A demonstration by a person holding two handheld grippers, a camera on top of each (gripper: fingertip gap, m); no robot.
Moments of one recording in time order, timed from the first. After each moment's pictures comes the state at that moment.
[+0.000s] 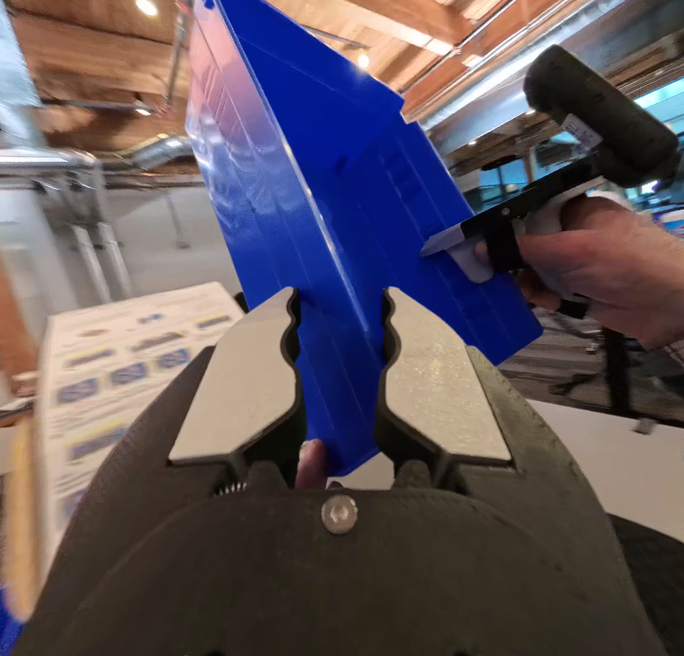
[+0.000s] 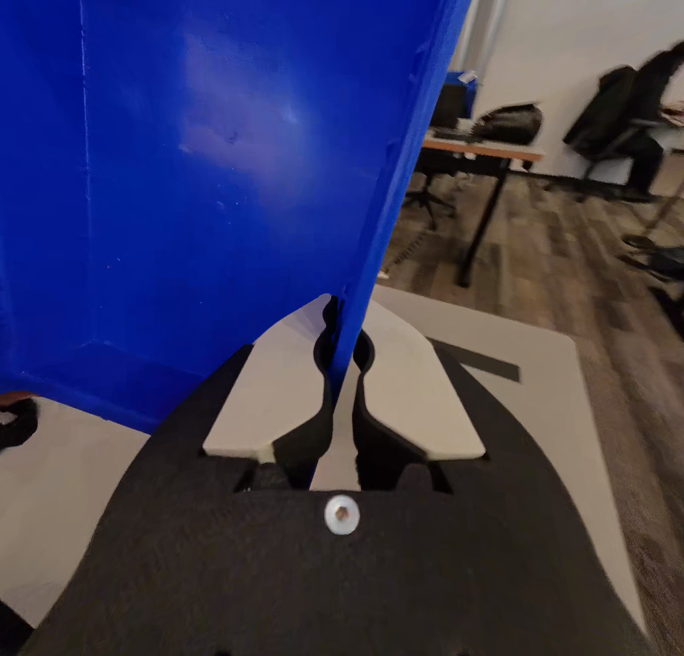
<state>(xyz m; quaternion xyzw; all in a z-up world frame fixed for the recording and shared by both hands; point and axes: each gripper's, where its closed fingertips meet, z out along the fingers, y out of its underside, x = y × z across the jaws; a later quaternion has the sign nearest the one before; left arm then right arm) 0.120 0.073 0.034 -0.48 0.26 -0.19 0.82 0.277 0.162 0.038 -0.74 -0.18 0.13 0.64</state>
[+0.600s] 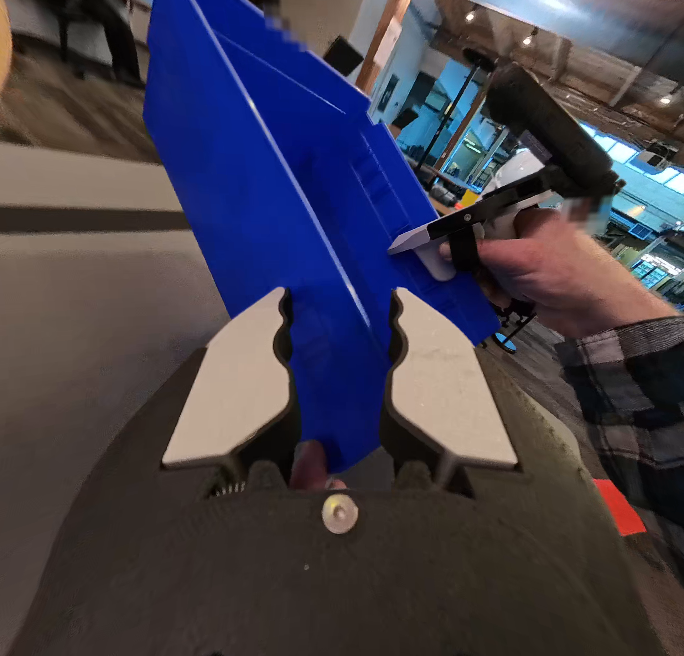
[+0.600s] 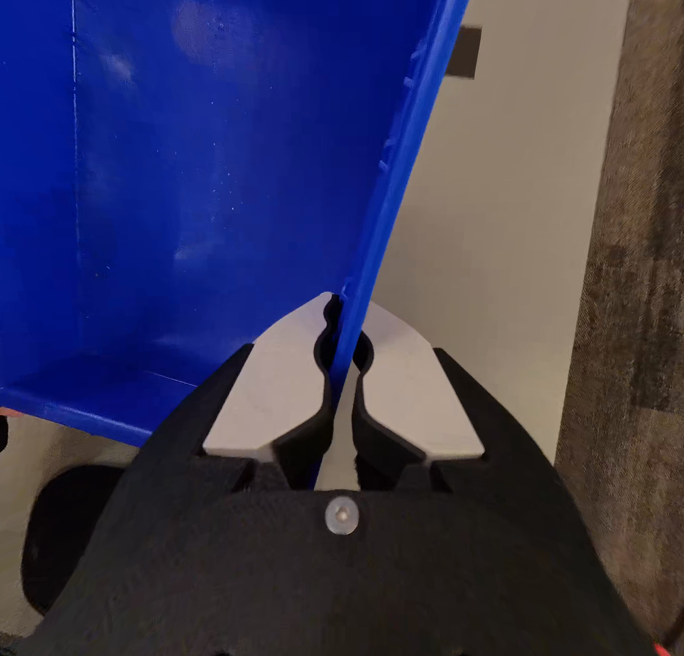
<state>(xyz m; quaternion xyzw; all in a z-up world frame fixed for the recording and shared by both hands) 0.295 0.226 -0.206 -0.71 0.16 -0.43 0.54 0.465 0.285 -0.237 -0.95 -0.10 0.06 0.30</state>
